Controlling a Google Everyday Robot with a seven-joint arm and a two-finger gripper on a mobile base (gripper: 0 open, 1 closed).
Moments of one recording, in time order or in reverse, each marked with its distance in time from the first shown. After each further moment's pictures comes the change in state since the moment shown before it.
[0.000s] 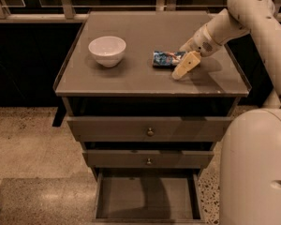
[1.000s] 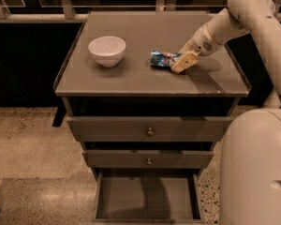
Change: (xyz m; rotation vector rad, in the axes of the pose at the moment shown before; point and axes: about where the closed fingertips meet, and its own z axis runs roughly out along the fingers) arm 0.000 0.000 0.000 0.000 0.000 0.000
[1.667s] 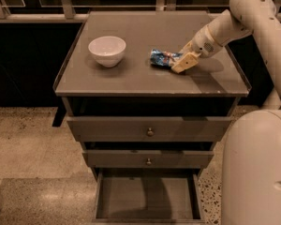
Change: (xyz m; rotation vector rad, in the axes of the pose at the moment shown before) arm 0.001 0.010 -0.001 -0.041 -0.024 0.001
